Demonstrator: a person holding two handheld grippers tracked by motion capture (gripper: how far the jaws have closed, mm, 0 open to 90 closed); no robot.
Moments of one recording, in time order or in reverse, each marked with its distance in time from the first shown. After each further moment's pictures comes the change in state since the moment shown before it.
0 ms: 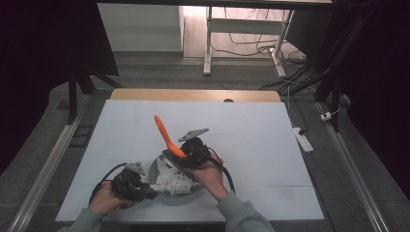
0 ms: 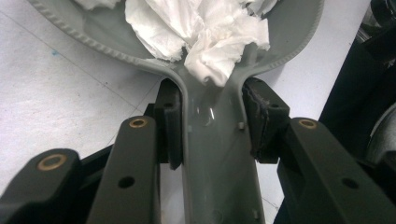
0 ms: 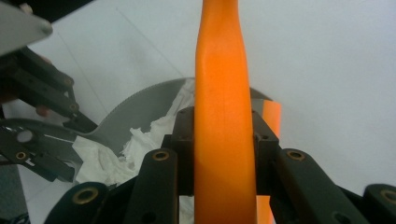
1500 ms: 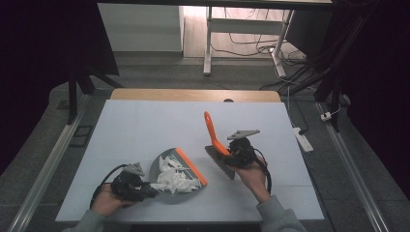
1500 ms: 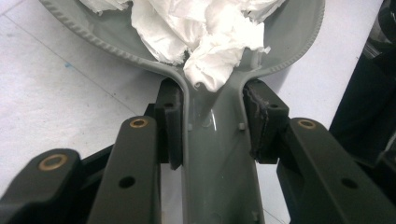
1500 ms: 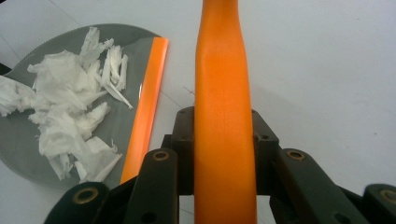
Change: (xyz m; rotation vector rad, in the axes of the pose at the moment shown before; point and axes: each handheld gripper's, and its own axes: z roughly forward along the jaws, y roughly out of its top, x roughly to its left) left arm -0.004 -0.005 0.002 -0.083 0.049 0.005; right arm -0.080 -0.063 -0.077 -0.018 -0.121 0.098
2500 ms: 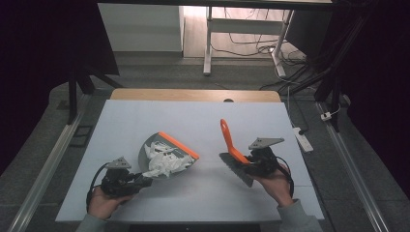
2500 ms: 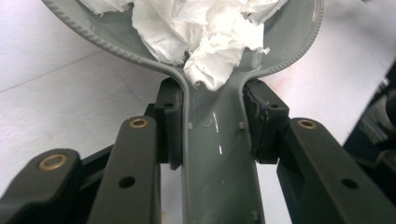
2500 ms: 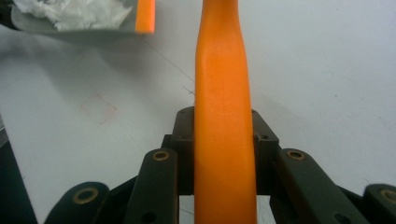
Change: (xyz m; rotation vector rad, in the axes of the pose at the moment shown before) left arm -0.005 -0.009 -0.029 -0.246 0.122 -0.229; right arm -0.019 -0.034 -0.050 -0.023 0.049 -0.066
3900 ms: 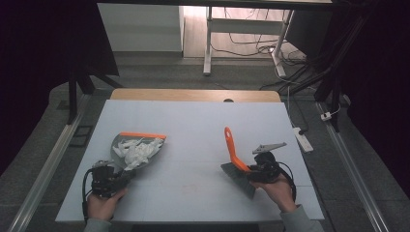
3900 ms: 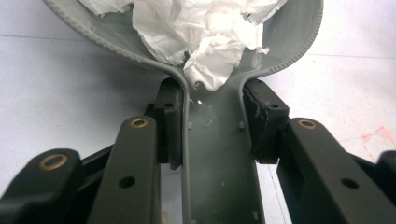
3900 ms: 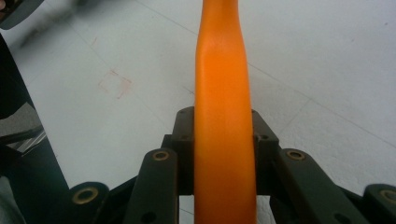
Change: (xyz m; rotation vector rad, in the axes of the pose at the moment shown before) left arm 0.022 -0.021 0.001 -0.120 0.301 -0.383; right arm -0.010 -0.026 0.008 0.083 0.110 0.163
